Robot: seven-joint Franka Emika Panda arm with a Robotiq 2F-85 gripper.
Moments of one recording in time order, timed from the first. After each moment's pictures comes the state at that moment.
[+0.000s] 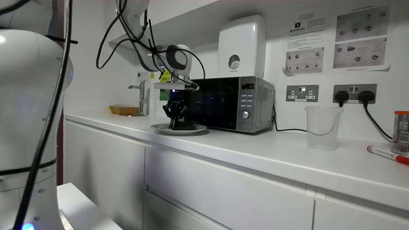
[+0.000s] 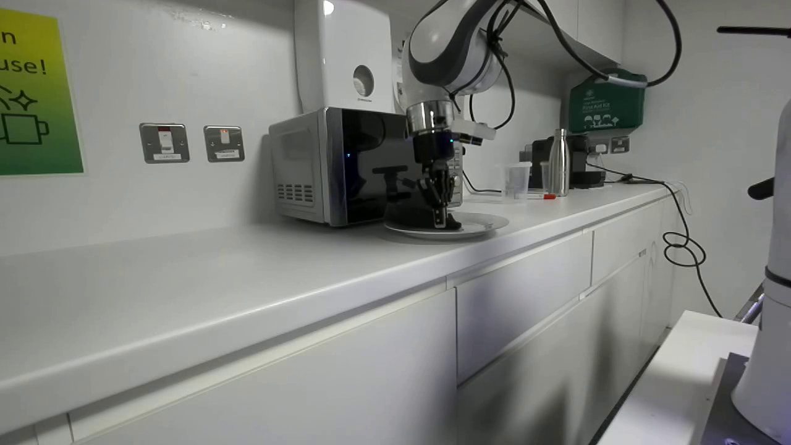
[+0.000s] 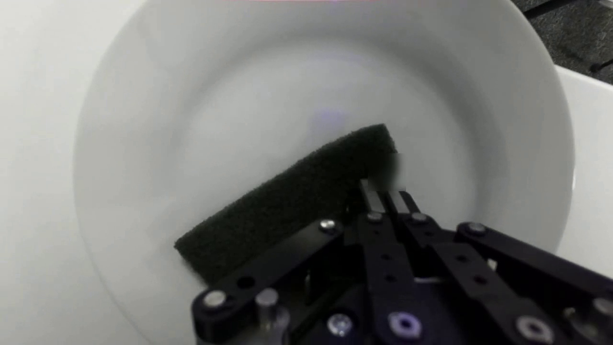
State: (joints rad) arm 0.11 -0.05 0.07 -2.31 0.03 2.16 -0.16
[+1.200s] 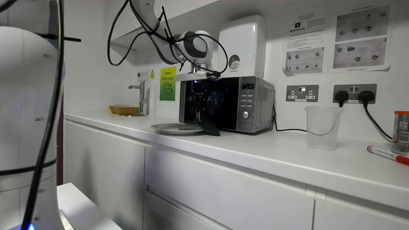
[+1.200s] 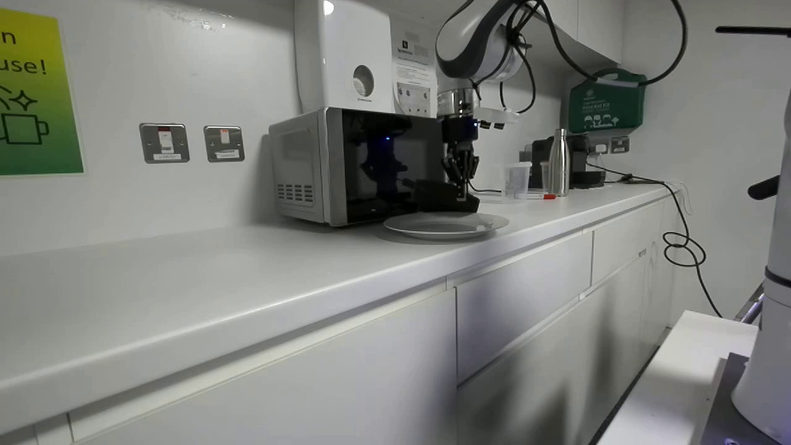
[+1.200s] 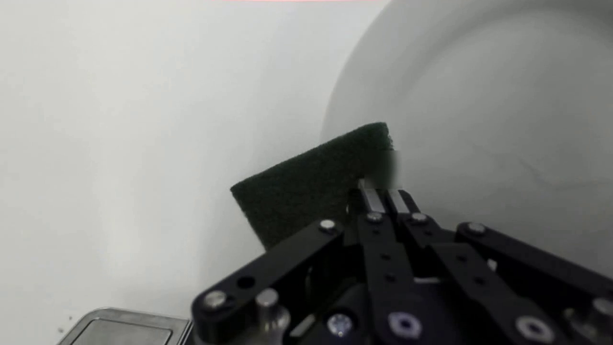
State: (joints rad) arm -0.01 -0.09 -0.03 -2.26 -0.04 2.16 -0.16
